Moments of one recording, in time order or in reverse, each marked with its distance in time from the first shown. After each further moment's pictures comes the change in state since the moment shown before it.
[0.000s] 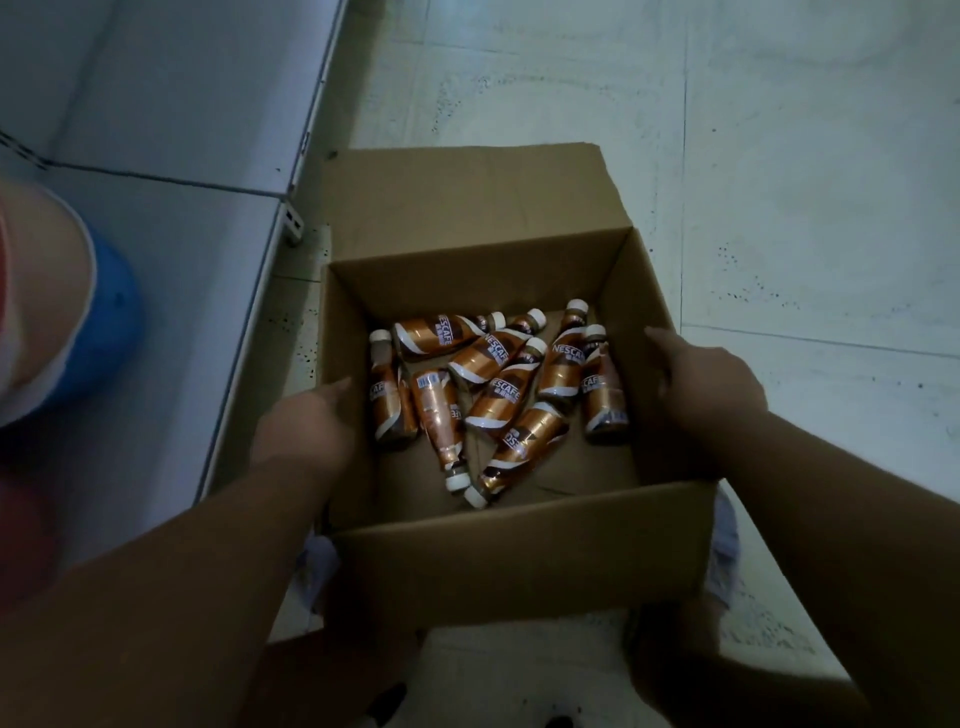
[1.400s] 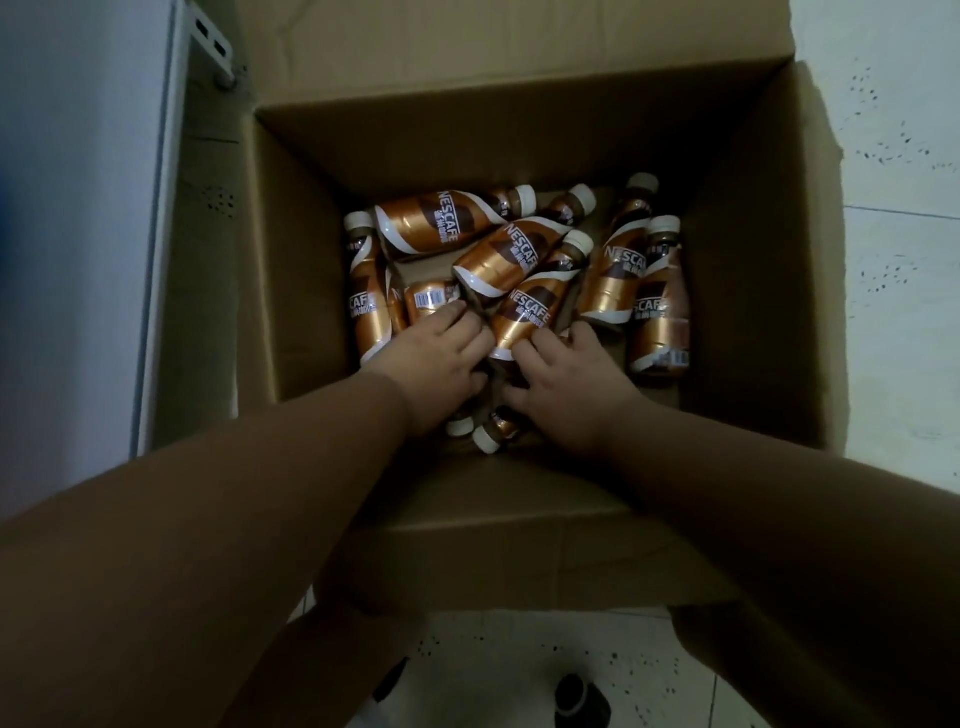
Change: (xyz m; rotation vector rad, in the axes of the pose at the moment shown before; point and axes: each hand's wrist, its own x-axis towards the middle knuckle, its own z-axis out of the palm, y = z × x) left_hand 0.050 0.051 0.104 1.077 -0.100 1.128; right_hand -0.012 -0.115 0.126 -0.607 -0.195 -0.854
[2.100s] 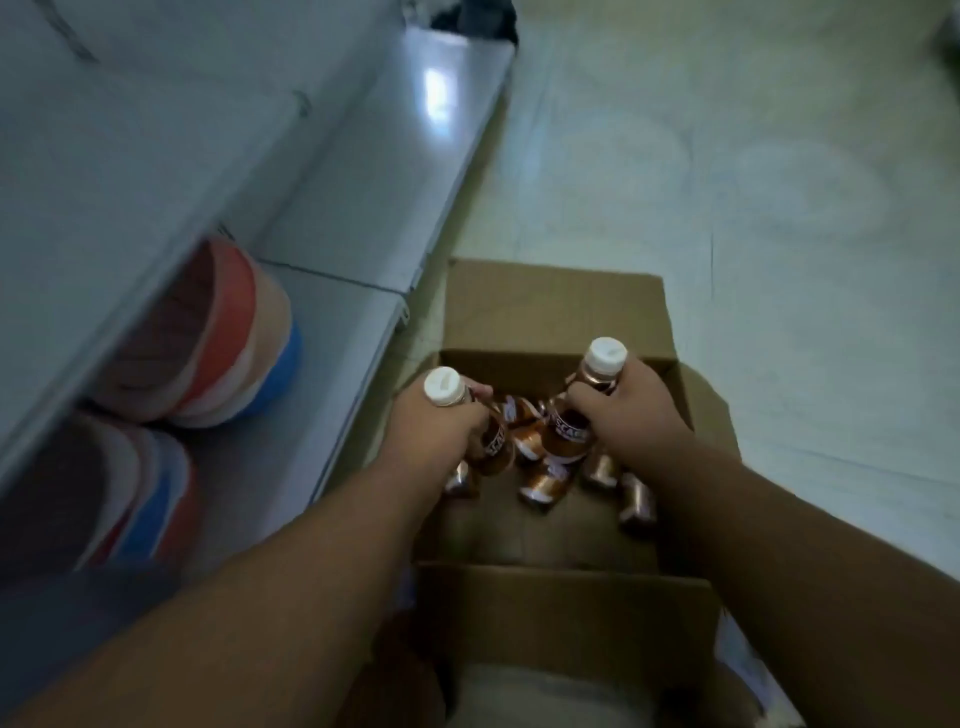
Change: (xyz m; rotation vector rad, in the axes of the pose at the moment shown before) left_hand -0.183 -0.021 -0.172 -2.014 0.919 -1.065; right_hand -0.113 0.020 -0.216 1.405 0.699 0.549
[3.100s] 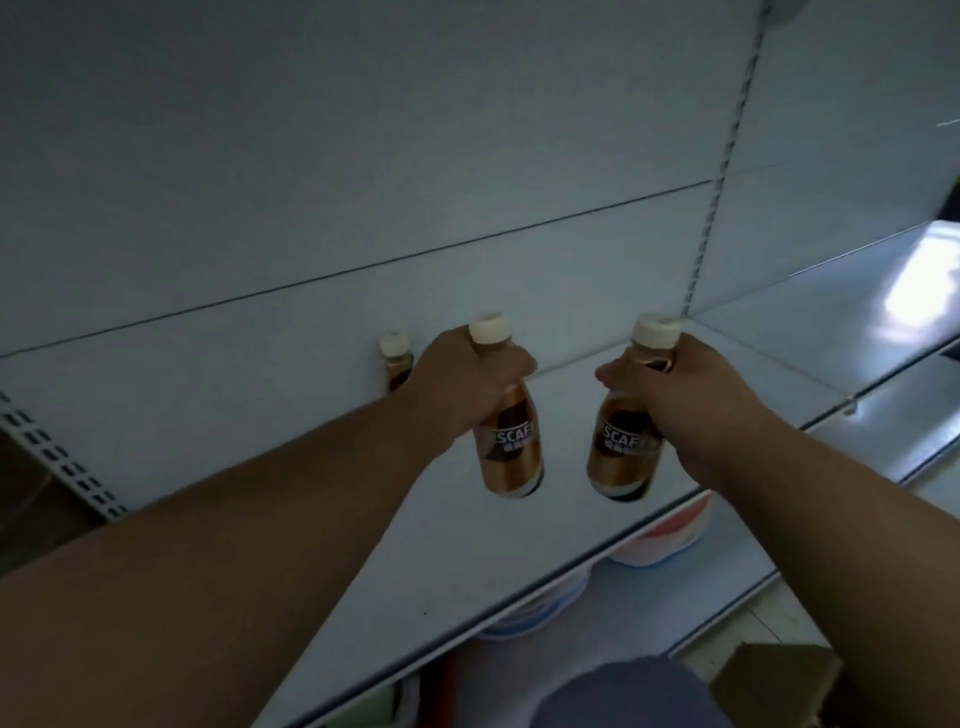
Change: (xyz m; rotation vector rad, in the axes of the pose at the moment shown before) left_hand -0.155 0.117 -0.411 0.028 0.688 0.268; right_hand -0.128 -0.383 0.237 0.219 -0.601 -0.510
